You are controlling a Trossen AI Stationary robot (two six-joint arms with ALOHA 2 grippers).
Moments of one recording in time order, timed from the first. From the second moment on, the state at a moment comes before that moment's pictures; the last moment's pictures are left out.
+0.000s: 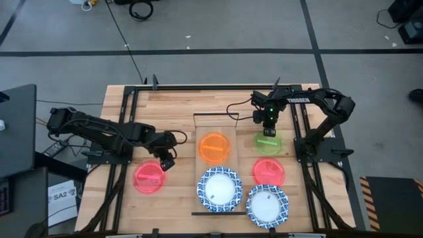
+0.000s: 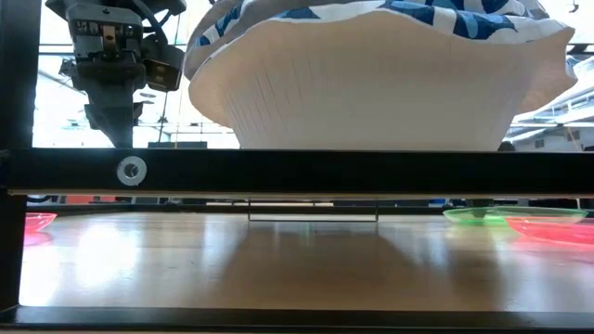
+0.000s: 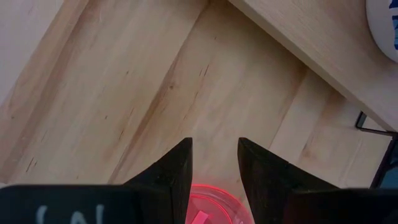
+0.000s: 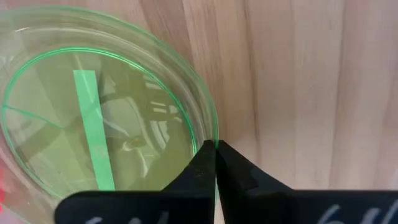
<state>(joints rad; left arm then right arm) -0.12 1.20 0.75 -0.65 0.10 -0.69 -0.66 1.59 0.82 -0.86 -0.14 -0.47</state>
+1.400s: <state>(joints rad) -0.12 1.20 0.75 -0.65 0.10 -0.69 -0.72 1.59 0.99 -1.05 -0.04 -0.47</state>
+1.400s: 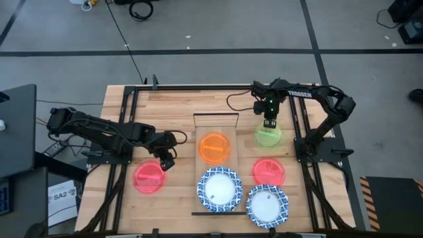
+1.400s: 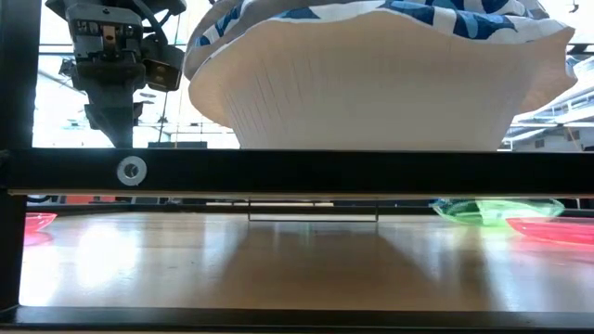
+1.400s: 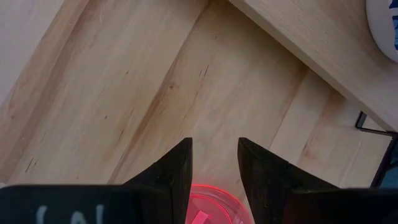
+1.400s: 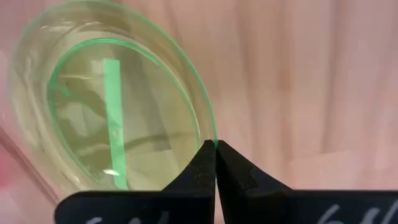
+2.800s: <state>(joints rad) -0.12 1.20 0.75 -0.64 0.09 -0.69 -0.59 1.59 1.52 -1.57 -0.12 -0.29</state>
